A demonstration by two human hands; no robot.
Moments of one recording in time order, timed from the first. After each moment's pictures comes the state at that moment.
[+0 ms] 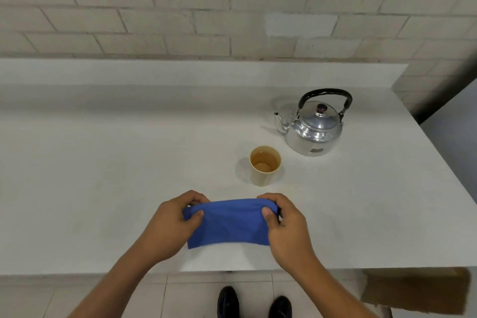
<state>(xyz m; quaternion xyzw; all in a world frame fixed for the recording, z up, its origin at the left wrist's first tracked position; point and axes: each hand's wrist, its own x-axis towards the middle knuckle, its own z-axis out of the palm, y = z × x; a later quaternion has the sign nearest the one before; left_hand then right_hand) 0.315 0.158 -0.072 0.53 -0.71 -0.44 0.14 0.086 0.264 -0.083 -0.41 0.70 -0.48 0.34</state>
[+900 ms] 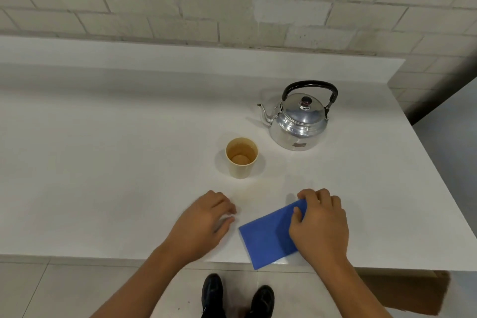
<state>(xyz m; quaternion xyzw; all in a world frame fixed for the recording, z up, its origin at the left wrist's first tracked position) 0.223 0.201 -0.119 0.36 -0.90 -0.23 0.13 -0.026 0.299 -0.098 -0.50 0.85 -0.13 0.03</state>
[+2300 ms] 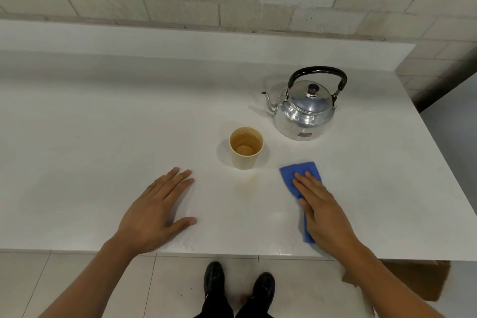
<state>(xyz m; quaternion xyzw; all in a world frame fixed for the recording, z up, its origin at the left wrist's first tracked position) 0.322 0.159 -0.159 0.41 -0.90 -0.14 0.04 -0.066 0.299 -0.145 -0.62 0.73 -0.22 0.19</state>
